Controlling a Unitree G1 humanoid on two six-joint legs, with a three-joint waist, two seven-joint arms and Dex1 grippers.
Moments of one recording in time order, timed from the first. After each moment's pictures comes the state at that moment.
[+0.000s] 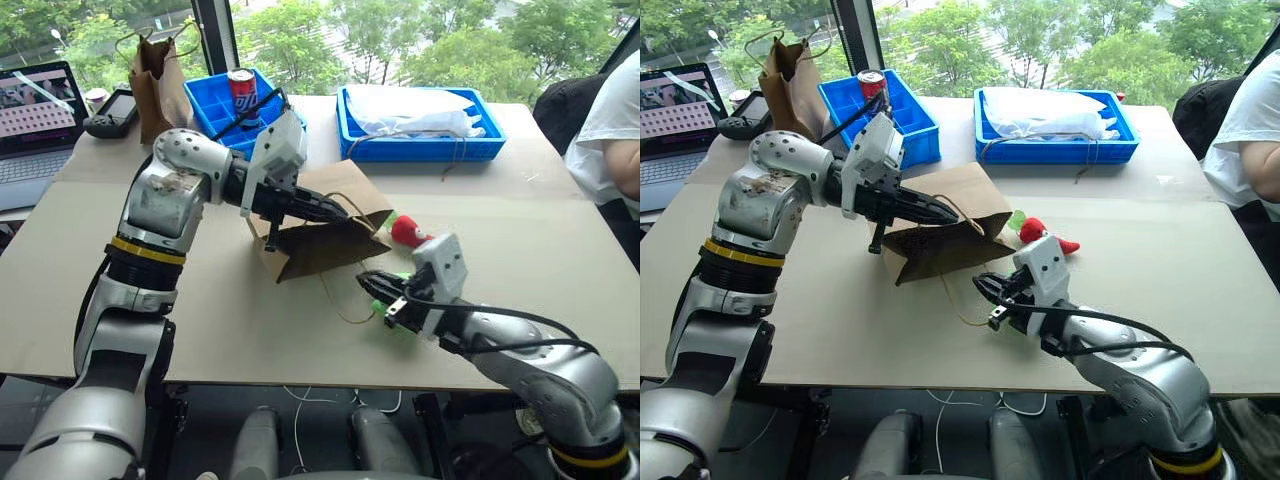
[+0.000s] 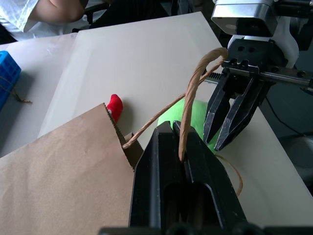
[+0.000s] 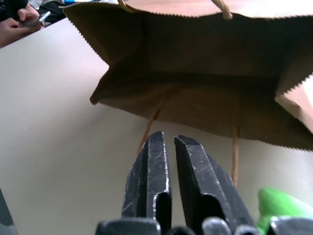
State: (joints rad) left arm -1.01 0.53 -0.19 0.17 -0.28 0.50 -1.44; right arm -0.23 -0.51 0.12 -0.70 0.77 0.90 0.15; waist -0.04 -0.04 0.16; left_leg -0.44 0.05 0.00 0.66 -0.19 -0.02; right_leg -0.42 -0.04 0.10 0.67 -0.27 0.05
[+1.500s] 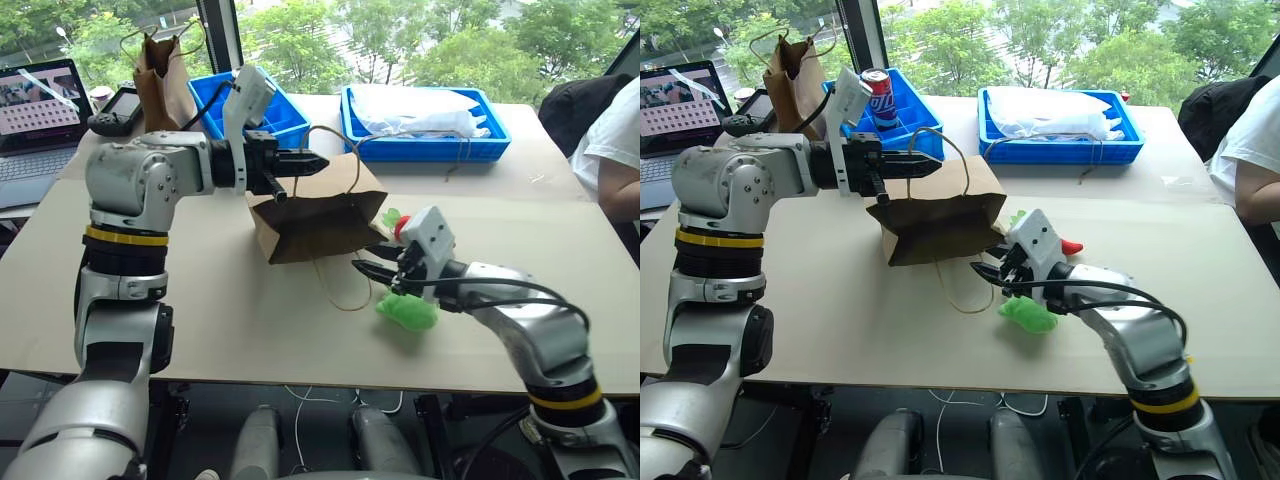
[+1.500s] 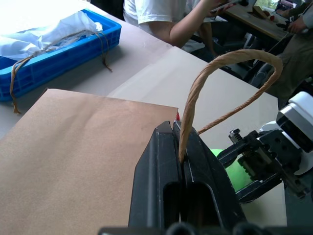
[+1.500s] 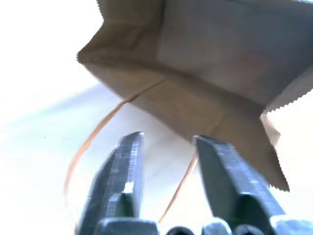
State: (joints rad) left arm -1.08 0.50 0.00 0.18 -0.51 1.05 -0.96; right arm -0.39 -0.66 0.02 -0.56 0.48 0.87 0.65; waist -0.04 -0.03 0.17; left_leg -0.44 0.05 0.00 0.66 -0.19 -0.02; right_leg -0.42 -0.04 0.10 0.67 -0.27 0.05
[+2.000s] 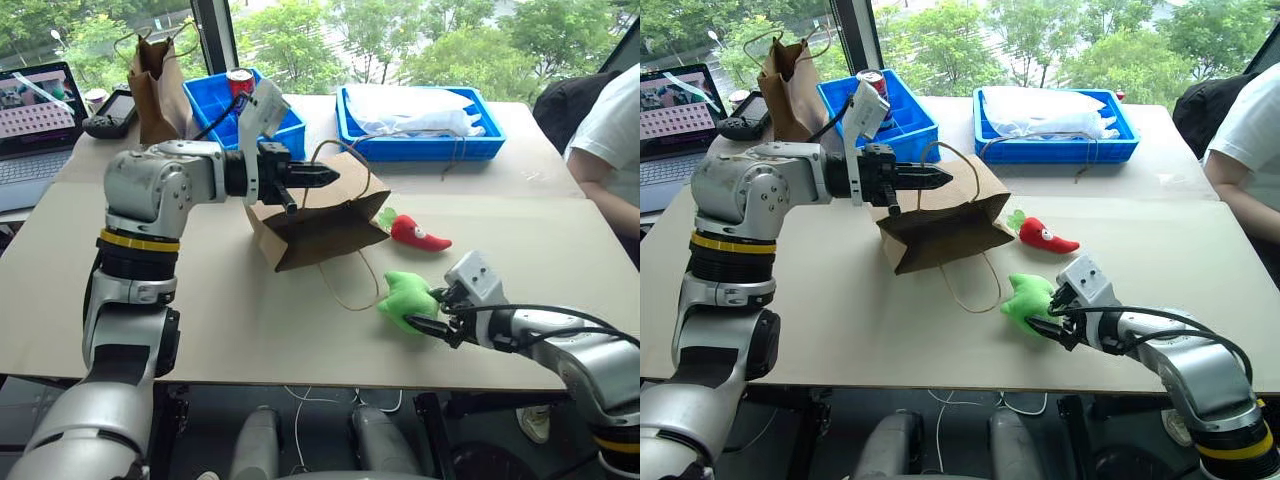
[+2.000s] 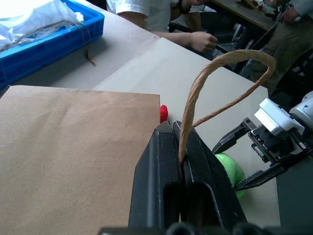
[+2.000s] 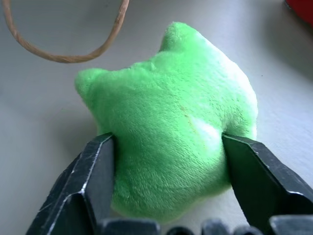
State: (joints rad) left arm -1.06 0.49 -0.05 0.16 -0.51 1.04 -0.97; right arm -0.10 -0.78 -0.01 -0.50 0.43 0.91 0.62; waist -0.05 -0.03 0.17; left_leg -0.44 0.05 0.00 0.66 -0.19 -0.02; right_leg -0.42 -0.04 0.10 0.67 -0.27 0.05
